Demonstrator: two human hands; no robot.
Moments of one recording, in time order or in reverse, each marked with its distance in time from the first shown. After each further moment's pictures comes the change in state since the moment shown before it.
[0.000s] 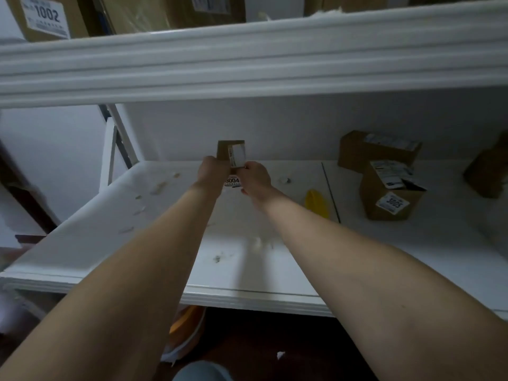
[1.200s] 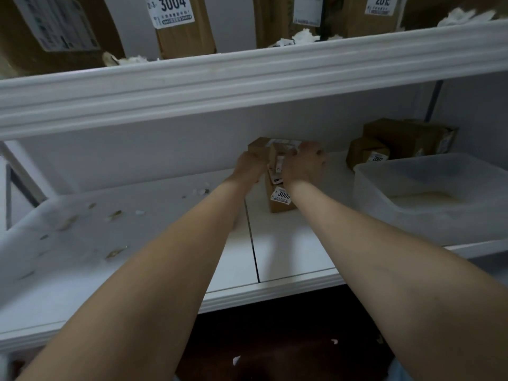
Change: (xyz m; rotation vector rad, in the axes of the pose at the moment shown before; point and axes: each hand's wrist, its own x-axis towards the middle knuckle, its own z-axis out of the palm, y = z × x) left_hand -0.138 0.117 0.198 0.027 -0.412 0.236; right_hand -0.057 0.018 -0.273 -0.381 0.847 0.095
